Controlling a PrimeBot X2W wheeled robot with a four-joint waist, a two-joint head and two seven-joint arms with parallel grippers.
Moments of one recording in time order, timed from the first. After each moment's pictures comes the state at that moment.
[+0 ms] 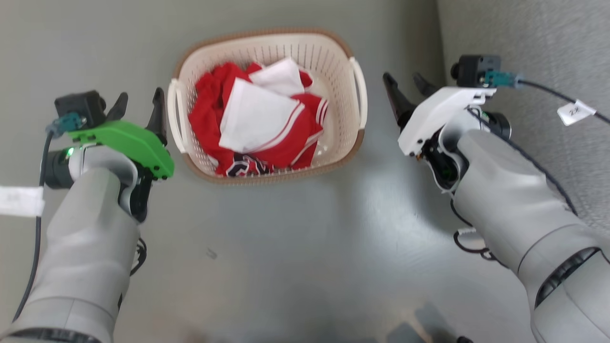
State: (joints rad) left arm -0.87 0.08 -0.38 1.07 -0.61 -0.12 -0.25; right arm -0.98 -0.06 0.94 1.15 1.09 0.10 -0.24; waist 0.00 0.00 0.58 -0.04
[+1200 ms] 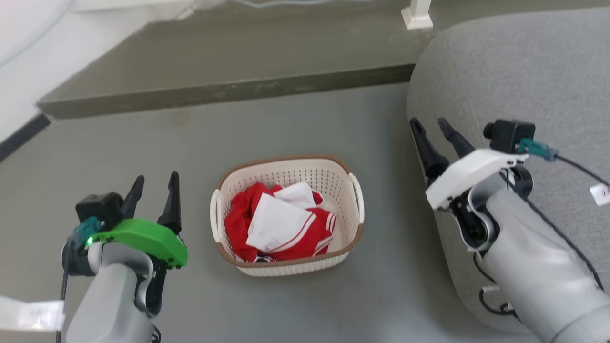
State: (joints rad) left arm -0.40 0.09 -0.23 0.63 -0.49 -0.11 -0.25; right arm -0.59 -0.19 0.61 0.72 0.82 0.07 -0.25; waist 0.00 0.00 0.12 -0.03
